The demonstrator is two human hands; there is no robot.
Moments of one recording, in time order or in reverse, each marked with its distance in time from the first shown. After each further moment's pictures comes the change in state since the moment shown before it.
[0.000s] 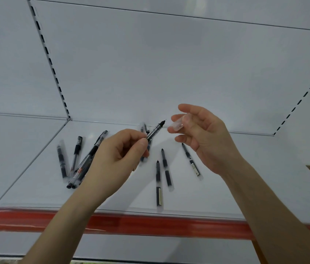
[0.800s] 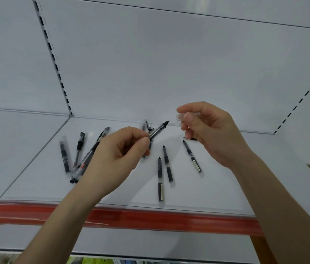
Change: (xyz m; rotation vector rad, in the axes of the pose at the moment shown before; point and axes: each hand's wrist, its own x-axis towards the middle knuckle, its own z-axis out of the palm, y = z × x) left_hand -0.007 0.005 -0.005 0.047 -0.032 0.002; right_hand -0.001 -0.009 -0.006 -0.272 -0.099 -0.110
